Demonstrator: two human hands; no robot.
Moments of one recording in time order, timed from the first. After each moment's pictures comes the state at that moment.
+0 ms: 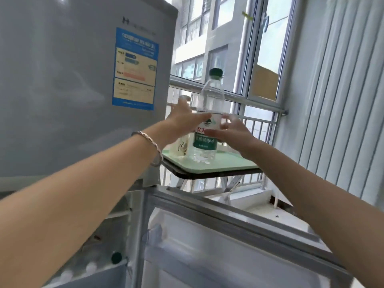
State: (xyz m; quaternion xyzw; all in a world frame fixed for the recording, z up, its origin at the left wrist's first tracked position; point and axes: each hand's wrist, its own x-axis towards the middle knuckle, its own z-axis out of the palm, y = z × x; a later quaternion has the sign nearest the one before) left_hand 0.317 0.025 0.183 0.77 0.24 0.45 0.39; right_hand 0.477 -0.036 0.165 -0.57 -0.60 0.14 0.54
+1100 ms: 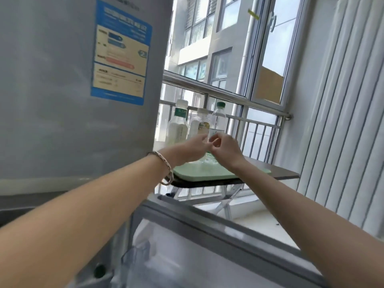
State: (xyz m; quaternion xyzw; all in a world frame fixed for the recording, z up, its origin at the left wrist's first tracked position) left_hand 0.389 0.075 0.131 0.86 0.27 0.30 0.31; right_hand 0.525 0.049 0.120 -0.67 -0.59 -0.14 0.42
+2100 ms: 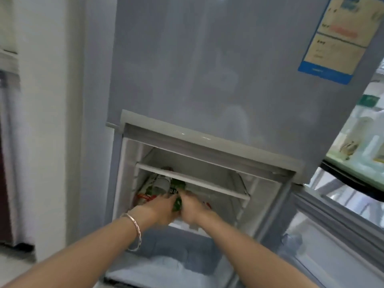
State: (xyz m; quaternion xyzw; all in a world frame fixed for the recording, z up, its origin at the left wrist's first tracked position) left_hand 0.033 0.102 -0.137 0.74 0.64 0.07 0.17; right_hand 0.161 0.168 -0.160 -0.53 -0.83 0.13 0.05
